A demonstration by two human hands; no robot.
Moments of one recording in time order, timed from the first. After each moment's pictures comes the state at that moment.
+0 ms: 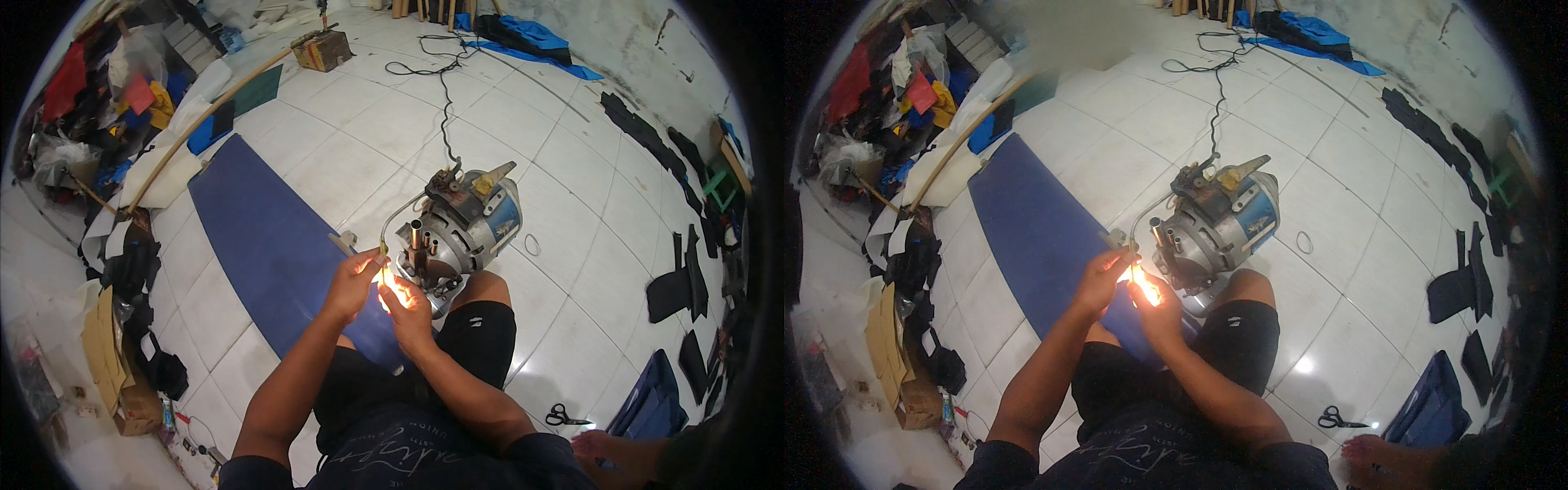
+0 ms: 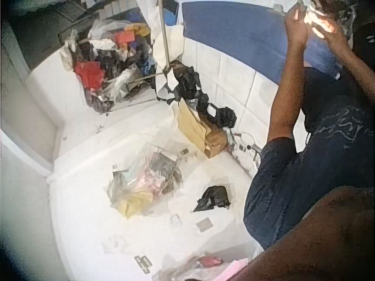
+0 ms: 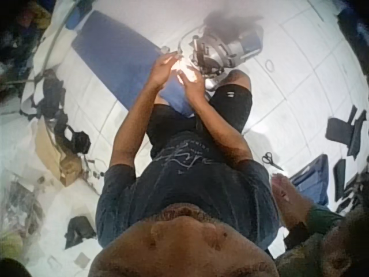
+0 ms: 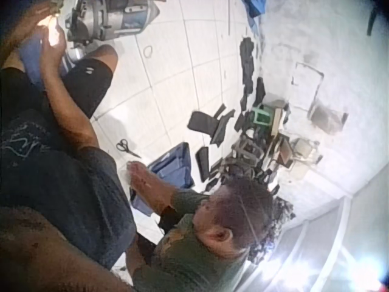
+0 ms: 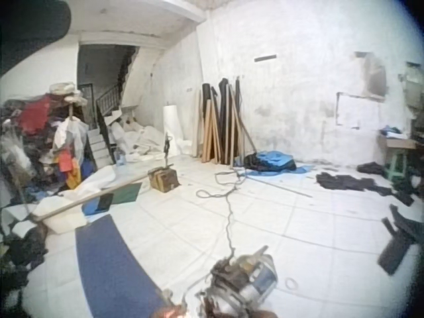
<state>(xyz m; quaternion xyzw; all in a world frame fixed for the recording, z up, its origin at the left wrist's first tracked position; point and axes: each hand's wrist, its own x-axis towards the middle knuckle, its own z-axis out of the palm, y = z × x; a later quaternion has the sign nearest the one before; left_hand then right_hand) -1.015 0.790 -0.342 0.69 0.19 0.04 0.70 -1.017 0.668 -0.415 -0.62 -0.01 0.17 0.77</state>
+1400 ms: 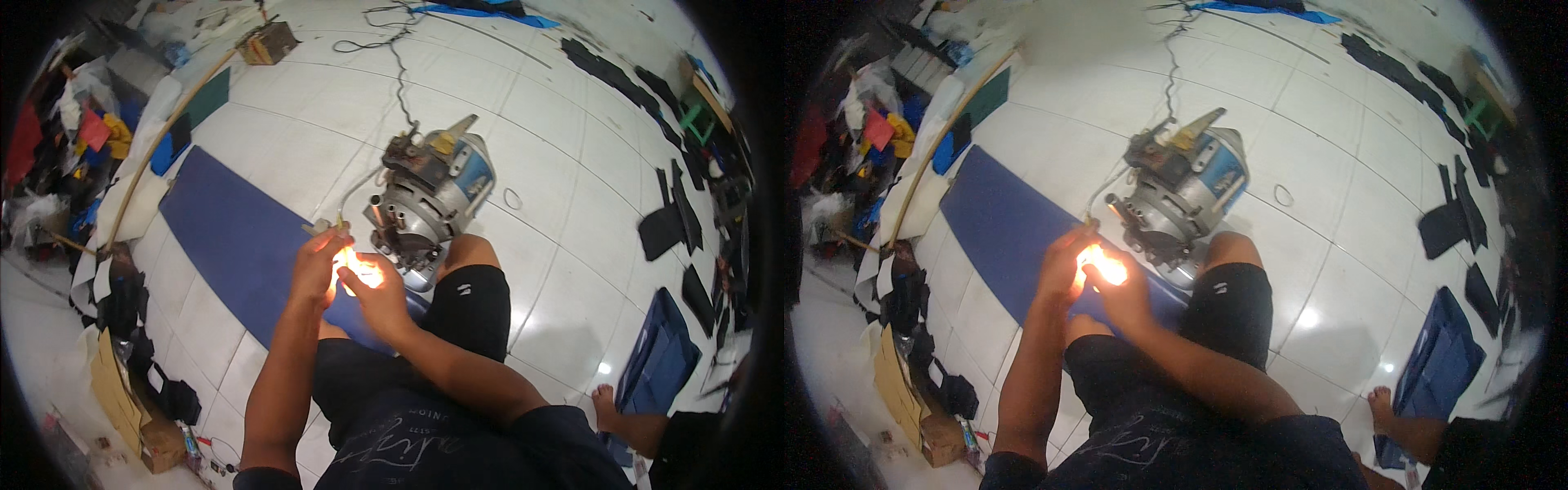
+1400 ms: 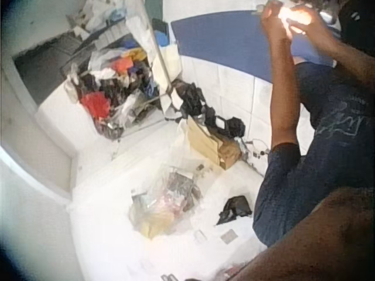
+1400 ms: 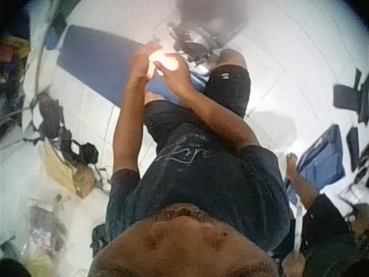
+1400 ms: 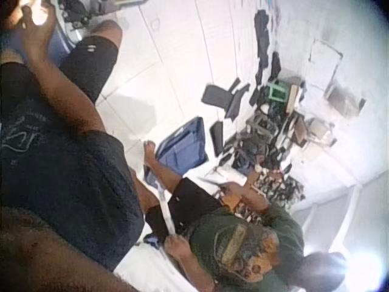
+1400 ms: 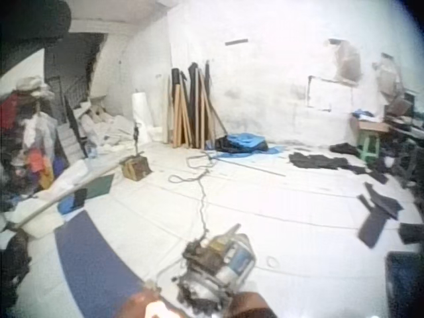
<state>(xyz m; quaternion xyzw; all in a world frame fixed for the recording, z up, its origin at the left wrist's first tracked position) -1.003 0.807 -0.329 0.61 0.24 -0.01 0.76 -1.023 0.683 -0.359 -0.60 -0.02 0.12 0.79</state>
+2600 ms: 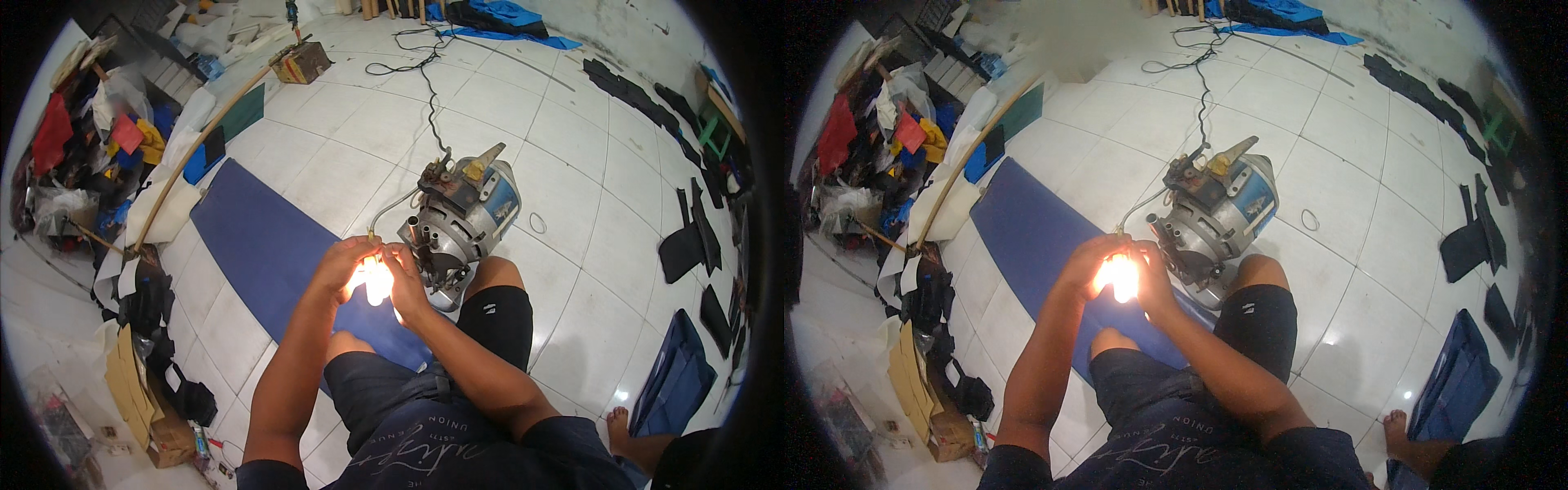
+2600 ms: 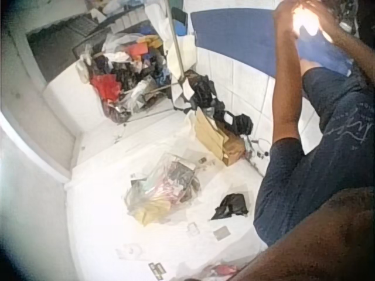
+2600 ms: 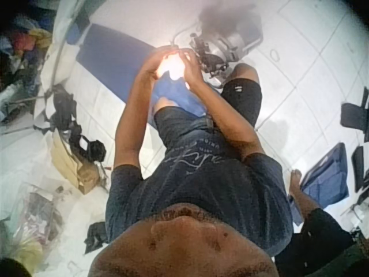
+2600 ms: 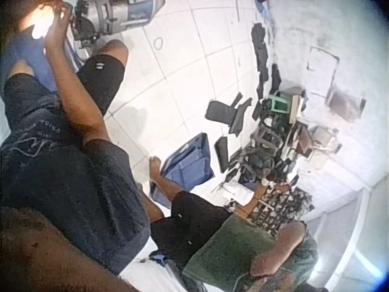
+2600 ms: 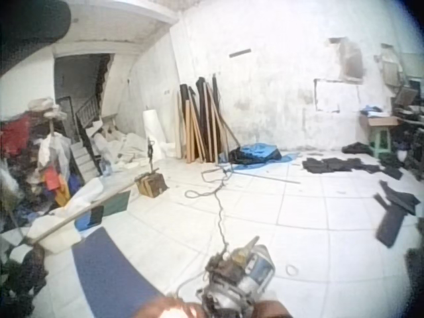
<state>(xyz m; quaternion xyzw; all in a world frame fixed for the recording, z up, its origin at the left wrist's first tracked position) -0.987 0.828 -0.300 0.63 0.21 -0.10 0.74 -0.988 0.699 -0.360 -0.47 -0.01 0.21 0.86</state>
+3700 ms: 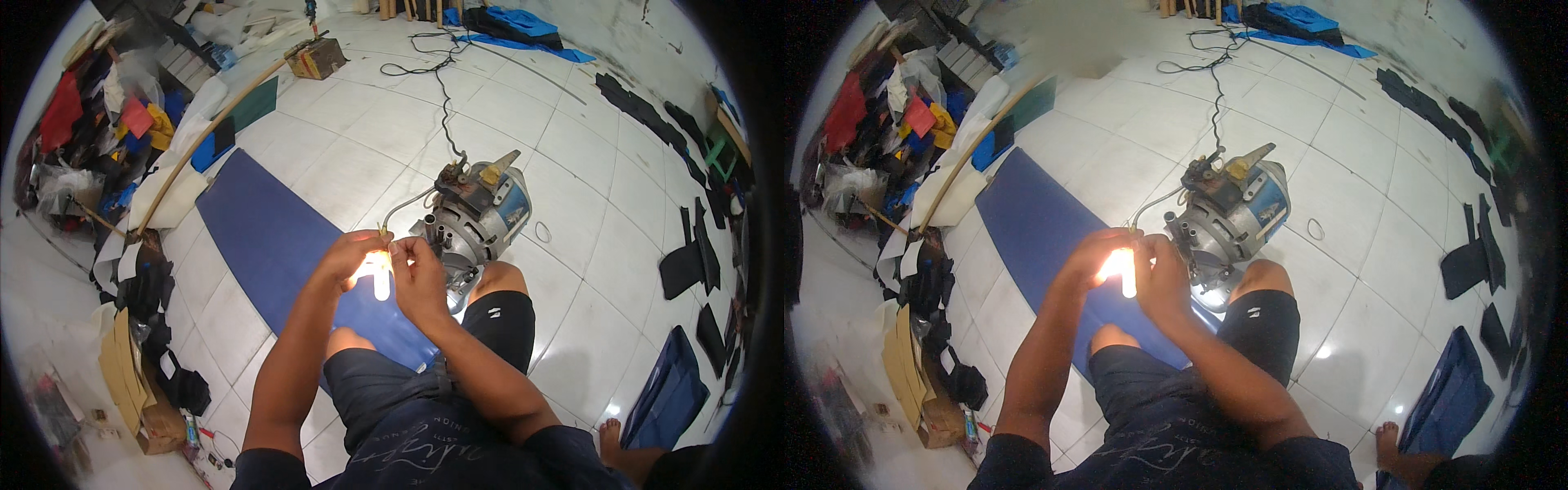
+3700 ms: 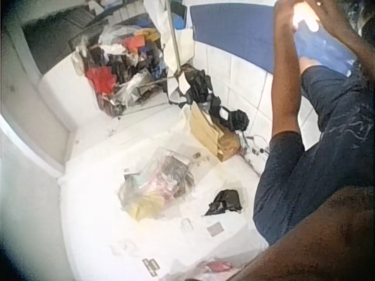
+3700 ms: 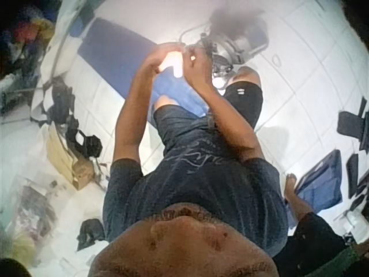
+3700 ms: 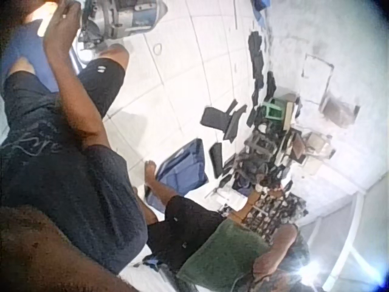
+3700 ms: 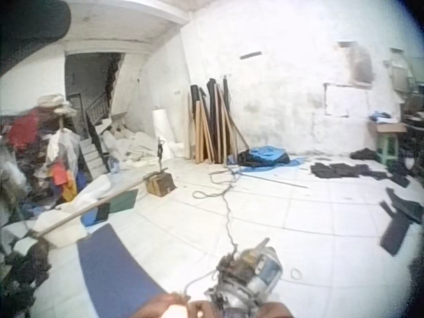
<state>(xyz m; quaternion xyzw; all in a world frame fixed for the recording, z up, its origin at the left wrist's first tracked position) -0.985 0.837 -0.289 0.68 0.24 -0.13 0.68 -0.993 0.681 -0.311 -0.73 -0.13 0.00 0.67</state>
